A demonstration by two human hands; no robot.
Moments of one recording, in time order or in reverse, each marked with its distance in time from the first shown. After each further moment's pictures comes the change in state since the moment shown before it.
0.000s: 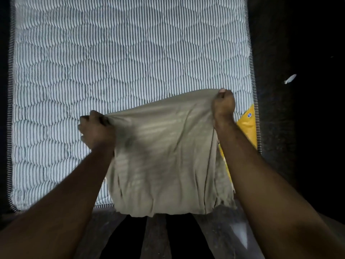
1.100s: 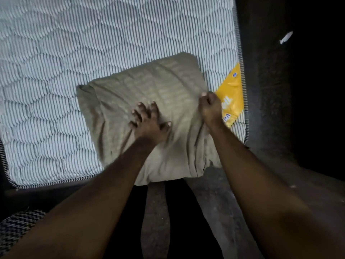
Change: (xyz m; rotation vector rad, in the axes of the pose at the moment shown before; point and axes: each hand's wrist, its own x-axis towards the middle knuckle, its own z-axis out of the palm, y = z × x) left_hand -0.165 0.031 0.078 0.376 -0.607 0.519; right_hand -0.082 0.099 -0.068 0.070 -0.213 -0.048
